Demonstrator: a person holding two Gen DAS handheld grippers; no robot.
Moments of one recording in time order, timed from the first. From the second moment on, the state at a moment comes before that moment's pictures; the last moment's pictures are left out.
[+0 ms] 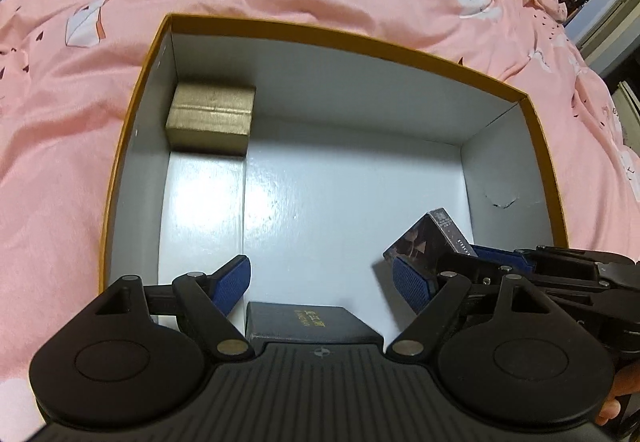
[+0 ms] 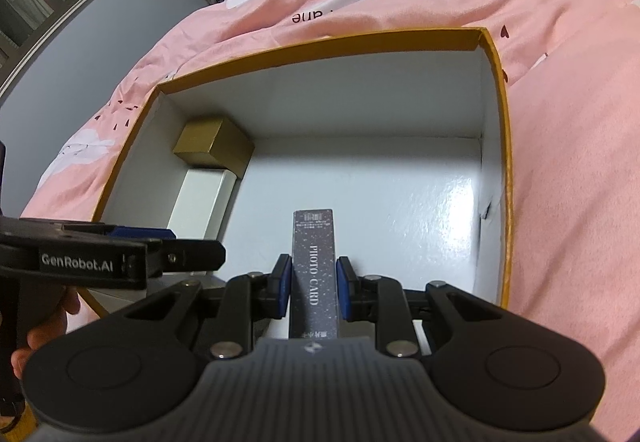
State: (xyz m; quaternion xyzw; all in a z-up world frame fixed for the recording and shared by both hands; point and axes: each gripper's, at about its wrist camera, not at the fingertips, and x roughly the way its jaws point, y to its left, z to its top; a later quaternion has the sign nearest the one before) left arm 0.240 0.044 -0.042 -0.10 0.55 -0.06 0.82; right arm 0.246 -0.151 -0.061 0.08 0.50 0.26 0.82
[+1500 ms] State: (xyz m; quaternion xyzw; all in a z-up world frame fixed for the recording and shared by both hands) left arm 0.291 0.041 -0.055 -0.05 0.58 -0.08 0.81; right arm 0.280 -0.128 -0.071 0.08 0.50 0.28 0.81
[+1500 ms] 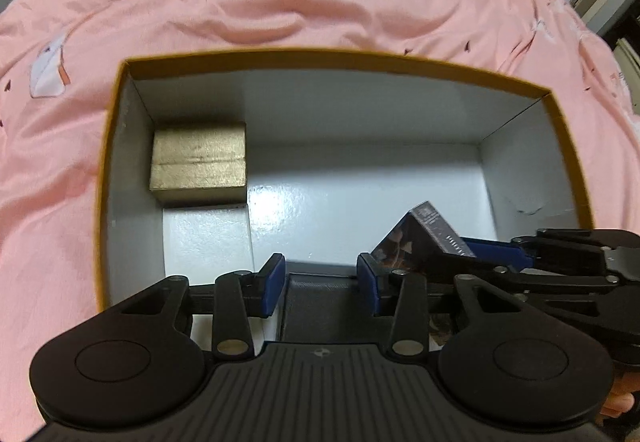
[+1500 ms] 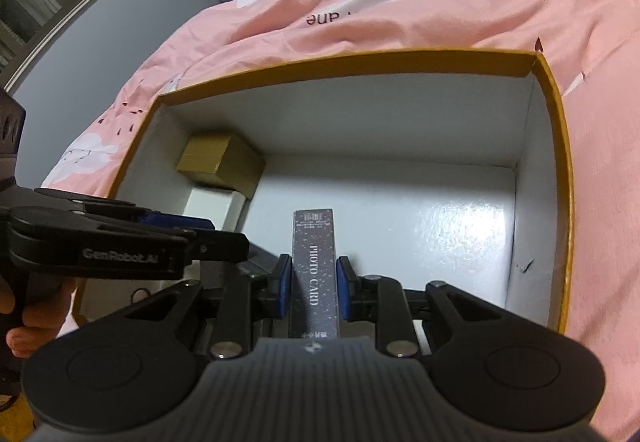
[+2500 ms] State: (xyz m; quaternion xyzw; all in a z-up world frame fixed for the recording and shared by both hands) left arm 0.280 0.020 -0.093 0.06 0.60 -0.08 0.79; right arm 0.270 -0.131 -0.095 0.13 0.58 0.28 0.75
